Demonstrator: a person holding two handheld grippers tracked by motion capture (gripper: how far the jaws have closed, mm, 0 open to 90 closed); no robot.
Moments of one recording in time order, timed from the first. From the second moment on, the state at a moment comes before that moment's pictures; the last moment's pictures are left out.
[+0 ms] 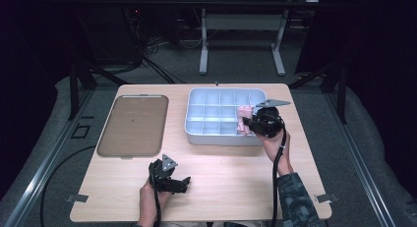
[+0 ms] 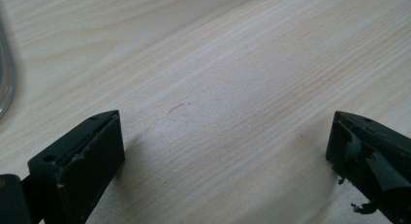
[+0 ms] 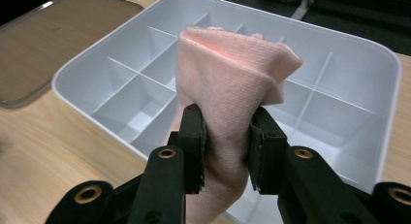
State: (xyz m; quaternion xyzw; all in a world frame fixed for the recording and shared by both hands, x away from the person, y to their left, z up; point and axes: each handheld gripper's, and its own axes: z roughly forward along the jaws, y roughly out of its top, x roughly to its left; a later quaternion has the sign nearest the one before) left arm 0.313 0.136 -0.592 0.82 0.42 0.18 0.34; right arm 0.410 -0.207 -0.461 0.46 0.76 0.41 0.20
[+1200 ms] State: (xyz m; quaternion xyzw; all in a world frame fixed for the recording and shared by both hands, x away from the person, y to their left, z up) left arm 0.313 0.136 -0.592 0.82 0.42 0.18 0.34; right arm 0.442 -0.230 -0.505 0.50 0.78 0.26 0.26
